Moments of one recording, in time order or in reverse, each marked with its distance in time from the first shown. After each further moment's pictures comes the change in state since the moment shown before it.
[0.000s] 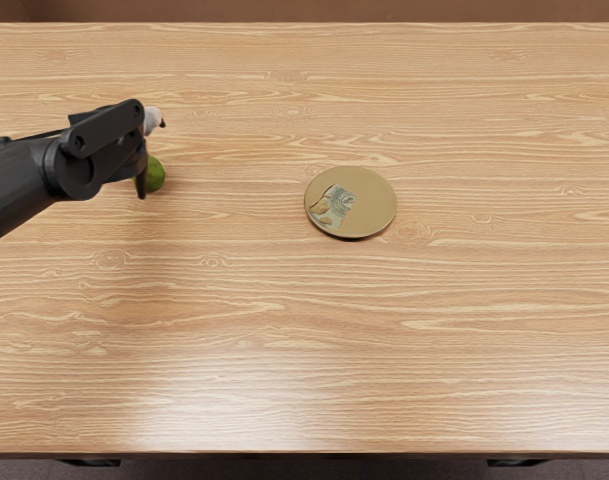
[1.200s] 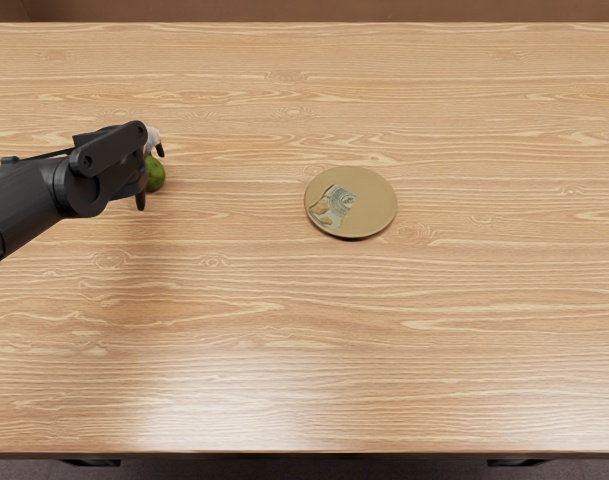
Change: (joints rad) left arm 0.051 -0.027 0.019 0.043 -0.003 -0.001 -0.016; right arm 0.000 0.000 0.000 0.000 0.000 0.000 0.001
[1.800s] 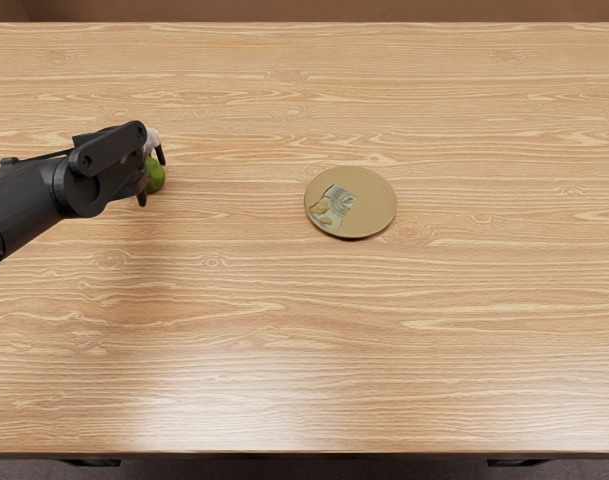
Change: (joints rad) left arm 0.002 0.000 0.002 0.001 -0.016 0.000 0.001; right arm 0.000 0.000 0.009 0.000 0.000 0.000 0.000
